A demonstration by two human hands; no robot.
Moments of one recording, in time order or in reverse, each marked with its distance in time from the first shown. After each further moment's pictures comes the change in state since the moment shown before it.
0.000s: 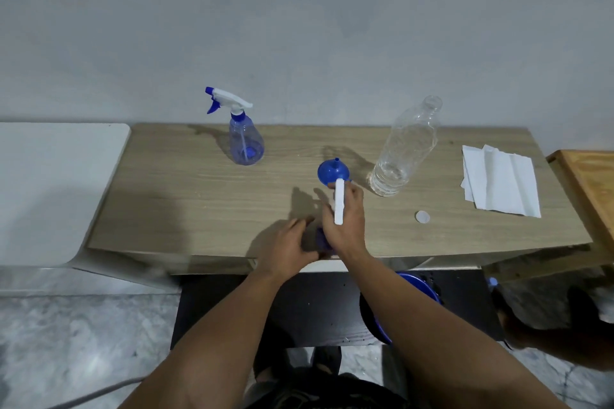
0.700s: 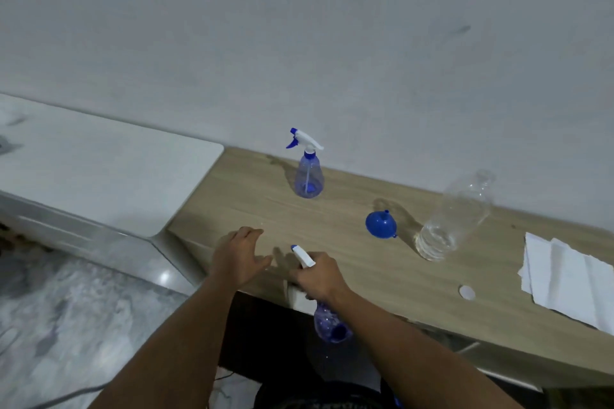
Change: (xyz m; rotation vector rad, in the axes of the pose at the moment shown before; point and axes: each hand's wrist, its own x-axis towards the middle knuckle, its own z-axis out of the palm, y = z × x) left_hand -0.071 -0.095 -0.096 0.301 0.410 -0.274; right_hand -0.046 -0.045 0.063 -0.171 -0.694 0.139
